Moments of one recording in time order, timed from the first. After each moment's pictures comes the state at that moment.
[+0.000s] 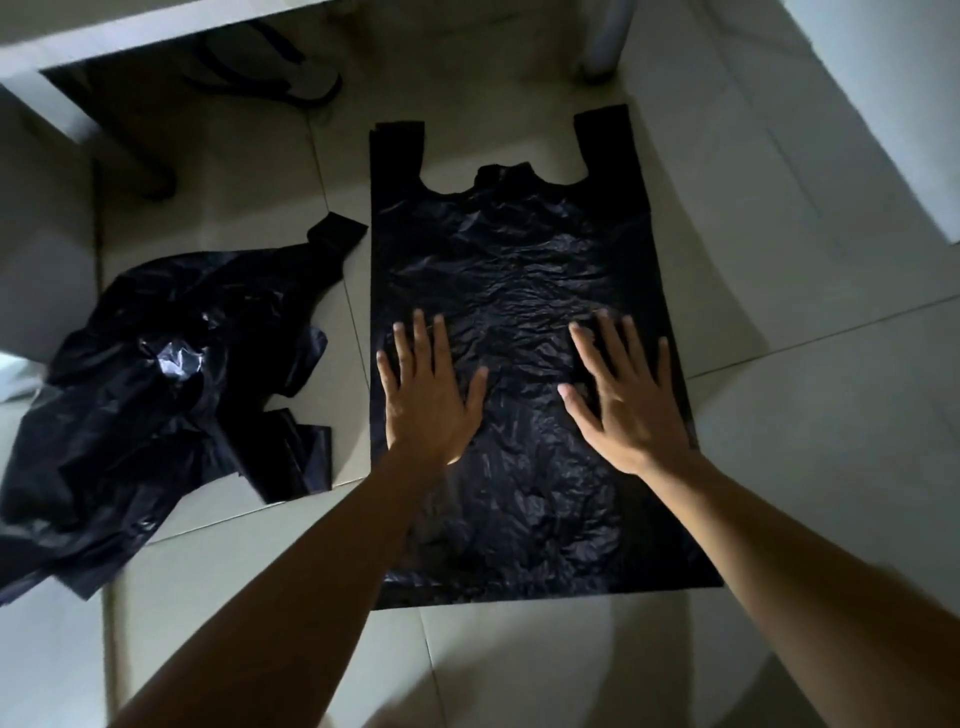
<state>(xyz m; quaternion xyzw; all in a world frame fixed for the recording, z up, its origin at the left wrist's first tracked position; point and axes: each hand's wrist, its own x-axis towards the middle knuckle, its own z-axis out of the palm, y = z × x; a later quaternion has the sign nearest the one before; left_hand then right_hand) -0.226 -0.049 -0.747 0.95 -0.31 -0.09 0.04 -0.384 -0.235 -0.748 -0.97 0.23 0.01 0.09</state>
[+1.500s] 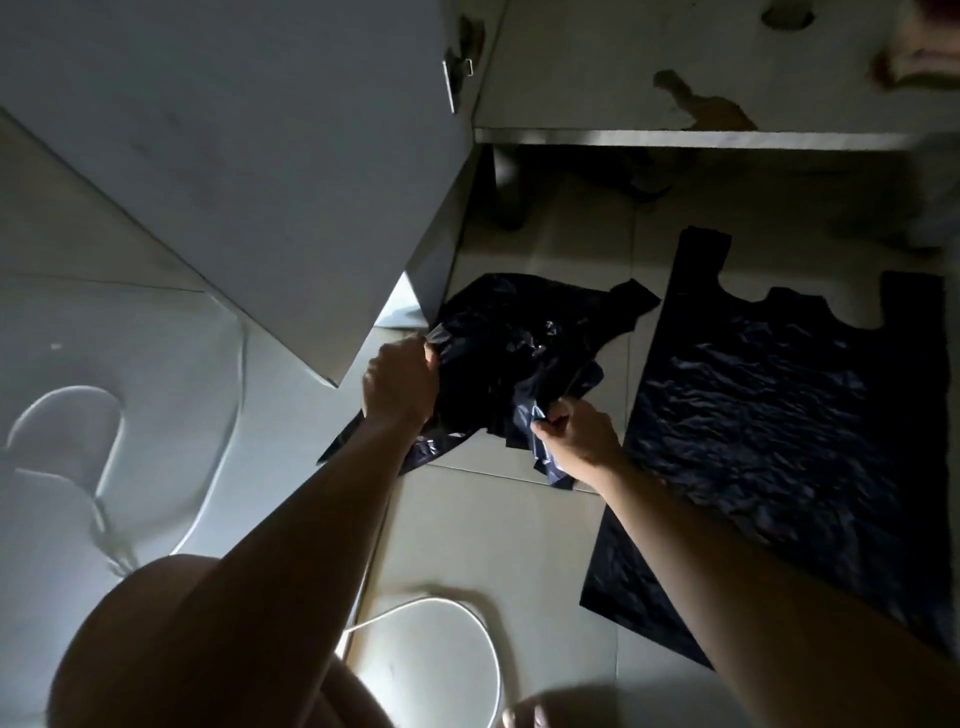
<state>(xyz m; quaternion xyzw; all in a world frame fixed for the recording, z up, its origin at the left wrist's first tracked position) -0.108 0.222 -0.611 0.99 -0.01 0.02 0.11 -0.195 0.024 -0.684 -0.88 0.21 0.16 0.40</state>
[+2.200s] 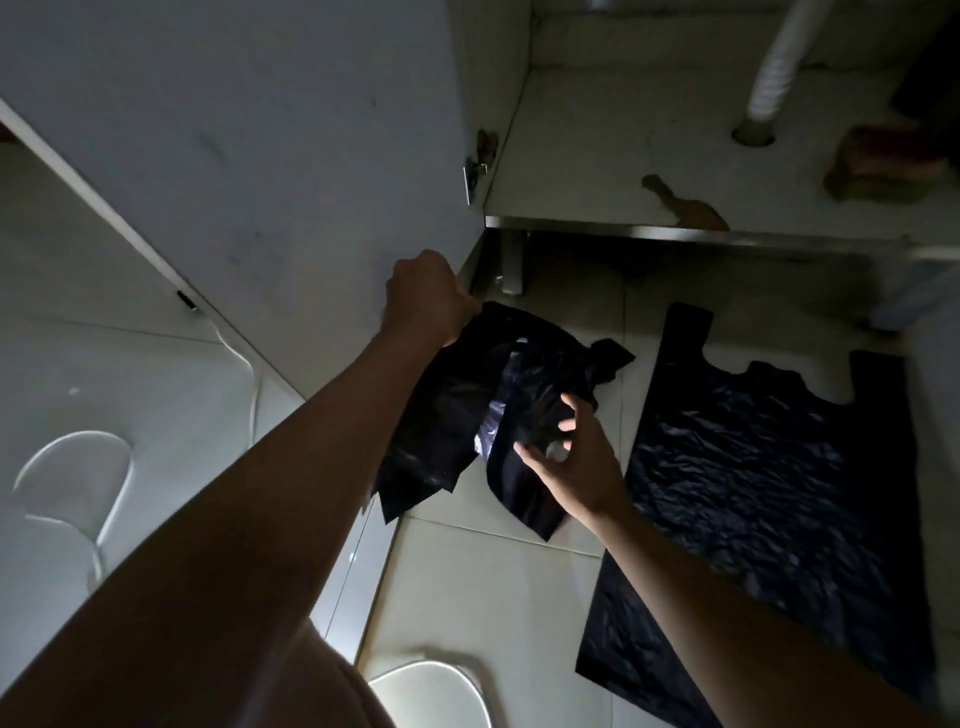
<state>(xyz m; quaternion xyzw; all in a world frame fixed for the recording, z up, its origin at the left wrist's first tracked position) -0.028 0.179 -0.478 0.95 0.00 0.01 0.30 -0.187 0.026 -0.628 -0.86 0.16 -0.01 0.49</state>
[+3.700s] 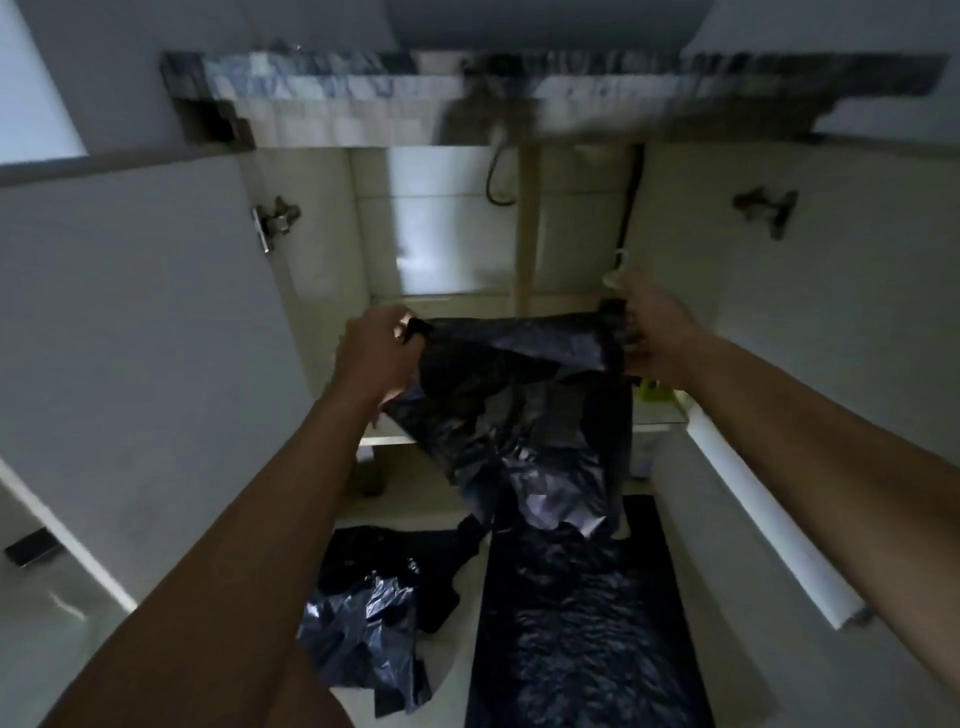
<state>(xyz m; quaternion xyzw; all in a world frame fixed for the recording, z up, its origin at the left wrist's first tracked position) -0.070 0.043 -0.263 0.88 -0.24 0.17 0.39 -0.204 -0.213 -0.215 -0.64 0.29 -0.16 0.69</state>
